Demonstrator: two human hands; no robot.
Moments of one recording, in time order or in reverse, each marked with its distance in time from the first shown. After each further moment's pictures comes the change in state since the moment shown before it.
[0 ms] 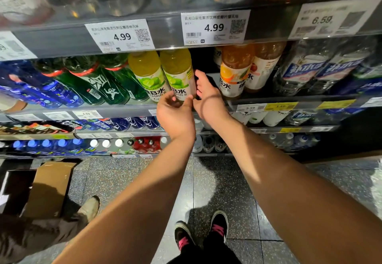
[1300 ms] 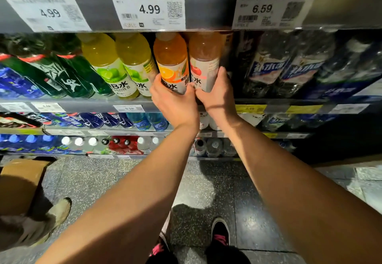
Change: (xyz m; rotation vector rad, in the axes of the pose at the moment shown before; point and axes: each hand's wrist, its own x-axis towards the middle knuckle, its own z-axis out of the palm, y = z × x) left_hand -0.047 0.006 0.083 0.033 0.196 0.250; right_hand 0.000 0.044 -0.091 -0.096 0.321 -0.081
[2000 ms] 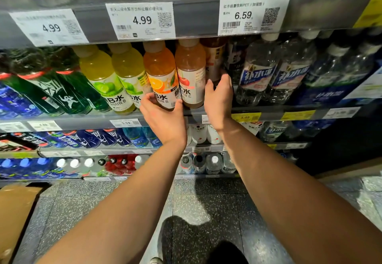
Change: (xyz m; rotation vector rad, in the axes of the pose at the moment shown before) left_hand 0.008 -0.025 -0.011 -0.023 -0.058 0.064; right_hand 0.016 -0.003 0.004 0.037 0.285 0.054
